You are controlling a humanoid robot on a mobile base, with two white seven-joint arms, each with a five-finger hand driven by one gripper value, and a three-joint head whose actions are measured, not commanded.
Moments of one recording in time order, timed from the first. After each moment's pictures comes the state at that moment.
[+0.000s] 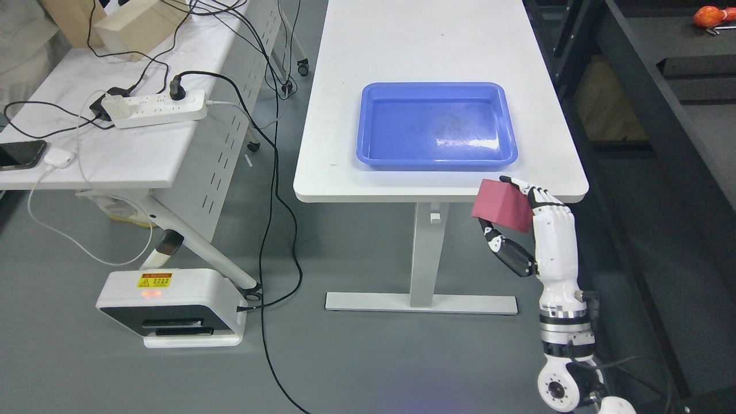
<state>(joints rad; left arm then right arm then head) 0.00 0.00 -0.13 0.00 0.13 -0.12 -0.17 0.12 0.00 0.13 -1.64 0.90 -0.36 -0.48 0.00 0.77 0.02</state>
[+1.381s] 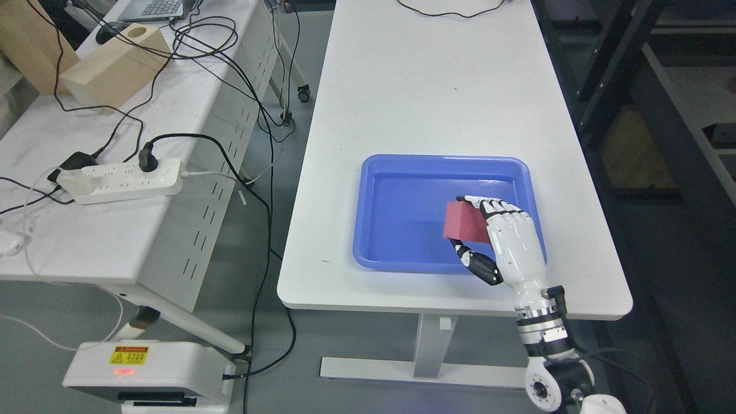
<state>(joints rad) 0.00 0.00 -0.13 0.00 0.13 -0.12 -0.17 0.11 0.00 0.18 -1.63 1.10 -0.29 -0.31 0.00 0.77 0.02</state>
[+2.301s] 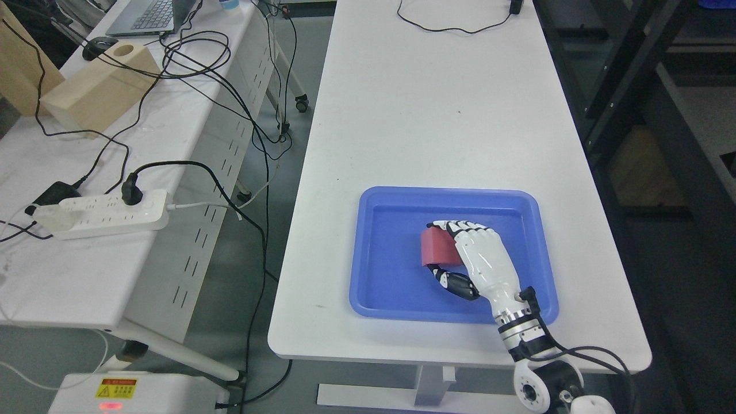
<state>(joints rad) 0.00 0.00 -0.13 0.00 0.13 -0.12 -0.17 0.11 0.00 0.23 -1.63 1.10 -0.25 -0.12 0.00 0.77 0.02</state>
